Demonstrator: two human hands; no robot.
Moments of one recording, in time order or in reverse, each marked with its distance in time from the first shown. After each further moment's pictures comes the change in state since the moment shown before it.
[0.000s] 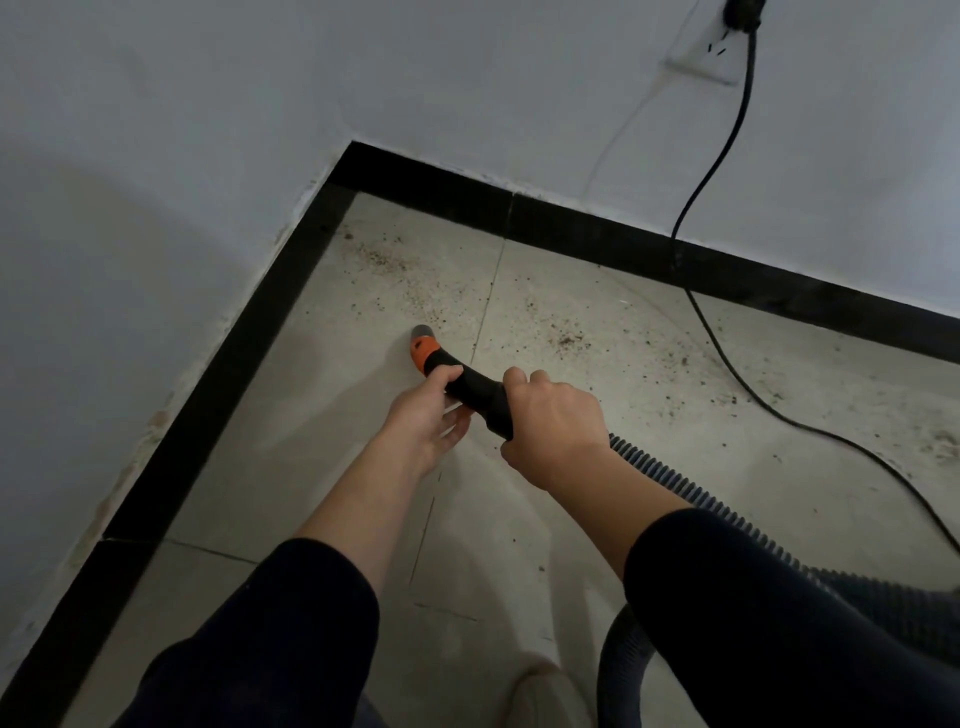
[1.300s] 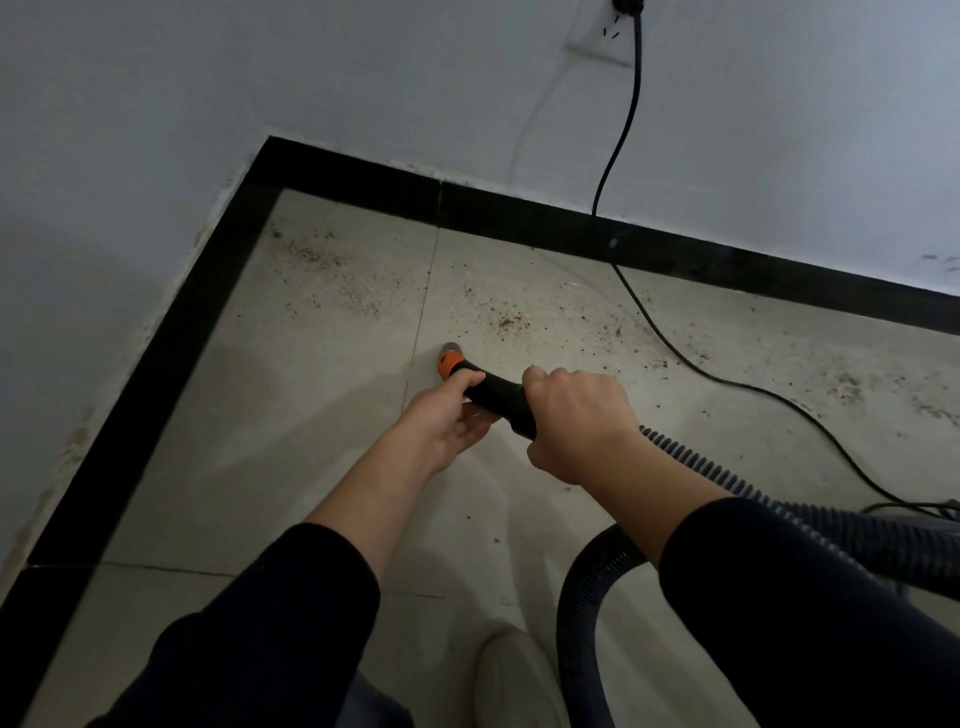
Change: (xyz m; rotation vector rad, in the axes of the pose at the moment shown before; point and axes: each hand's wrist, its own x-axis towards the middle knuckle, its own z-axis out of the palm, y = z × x) left_hand -0.020 -0.034 0.055 0.183 -0.181 -0.120; right_hand -0.050 0.056 -0.022 -0.179 -0.074 0.065
